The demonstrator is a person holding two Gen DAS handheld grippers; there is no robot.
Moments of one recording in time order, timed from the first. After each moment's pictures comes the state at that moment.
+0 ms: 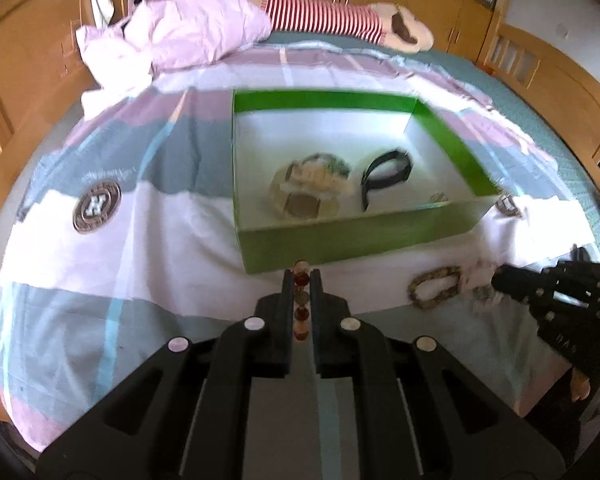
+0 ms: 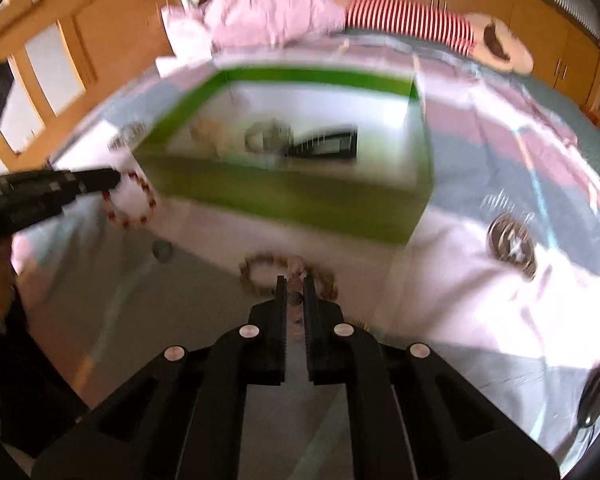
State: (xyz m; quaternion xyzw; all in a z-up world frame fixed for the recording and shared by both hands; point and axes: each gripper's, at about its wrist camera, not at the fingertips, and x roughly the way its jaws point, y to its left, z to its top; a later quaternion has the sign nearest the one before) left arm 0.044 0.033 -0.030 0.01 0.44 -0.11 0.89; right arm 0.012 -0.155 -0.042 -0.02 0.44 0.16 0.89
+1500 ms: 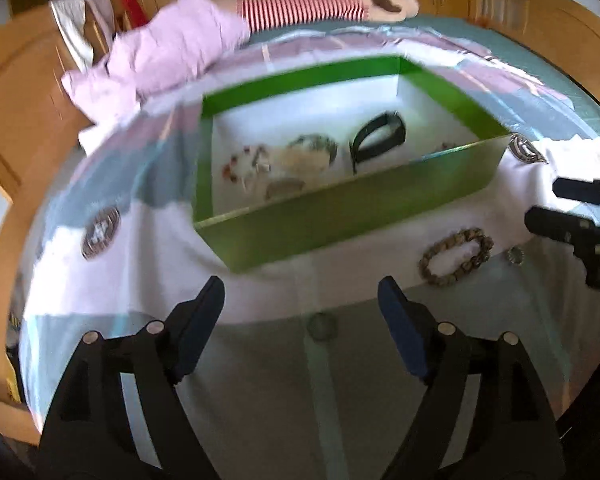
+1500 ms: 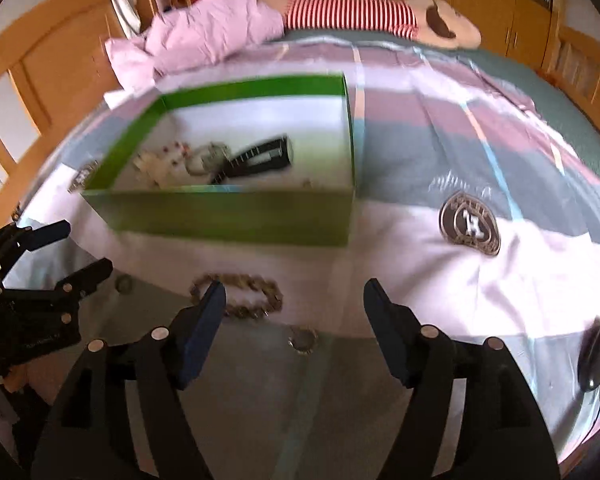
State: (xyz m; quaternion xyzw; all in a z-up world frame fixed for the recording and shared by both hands) left arm 0.044 -0.014 -0.063 0.11 0.45 -0.08 0.88; right arm 0.029 -0.186 -0.070 0.01 0.47 0.07 0.88
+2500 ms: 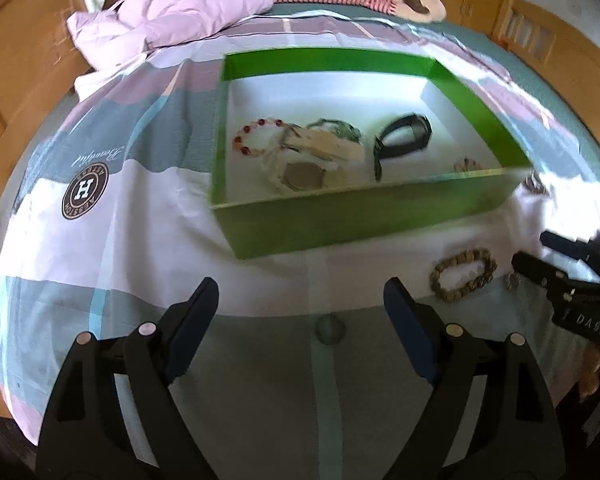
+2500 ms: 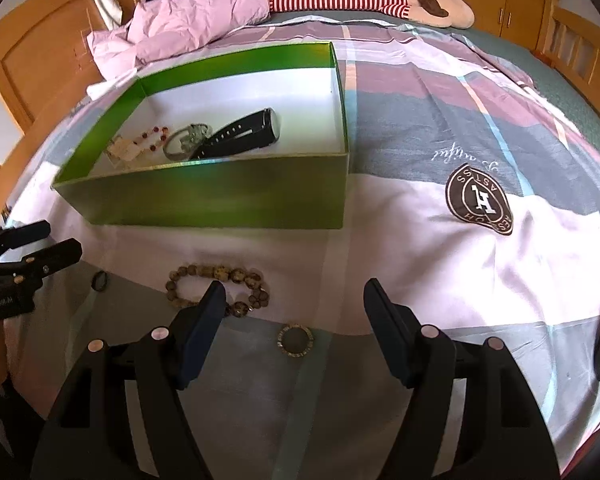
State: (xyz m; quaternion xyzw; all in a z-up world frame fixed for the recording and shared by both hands) left arm 0.067 0.019 -0.066 0.02 0.49 -0.08 0.87; right arm 0.040 -0.193 -0.091 0.05 0.49 0.07 0.87
